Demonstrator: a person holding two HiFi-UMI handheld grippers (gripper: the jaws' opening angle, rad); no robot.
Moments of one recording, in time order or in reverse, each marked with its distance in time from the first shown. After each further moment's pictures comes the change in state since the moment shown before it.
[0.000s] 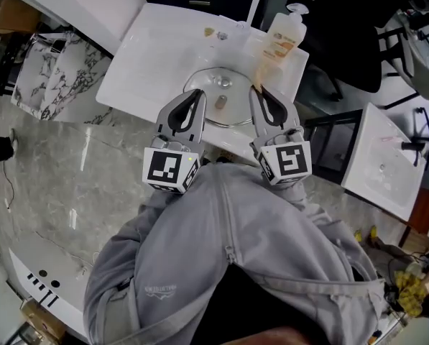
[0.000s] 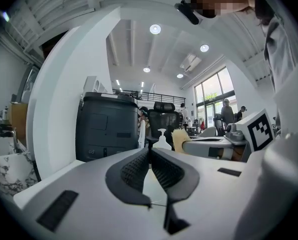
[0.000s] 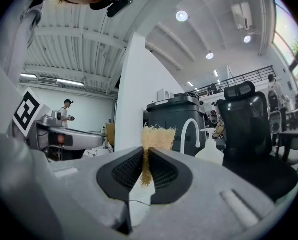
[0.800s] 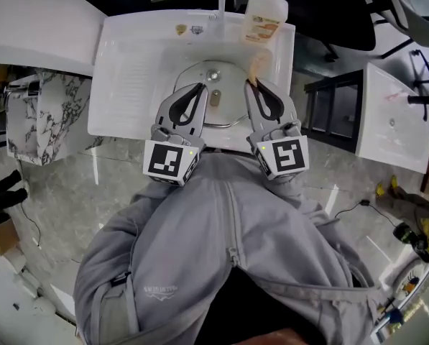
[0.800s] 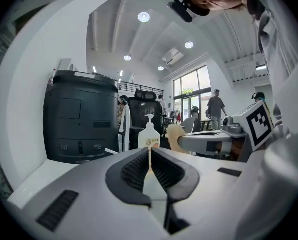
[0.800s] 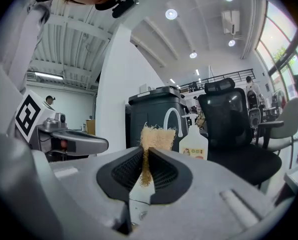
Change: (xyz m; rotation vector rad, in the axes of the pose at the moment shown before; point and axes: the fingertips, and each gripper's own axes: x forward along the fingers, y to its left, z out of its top) left arm 0.072 0.001 -0.036 0.056 0.119 -0.288; right arm 0.021 -0.033 -0.035 0.061 0.051 -0.211
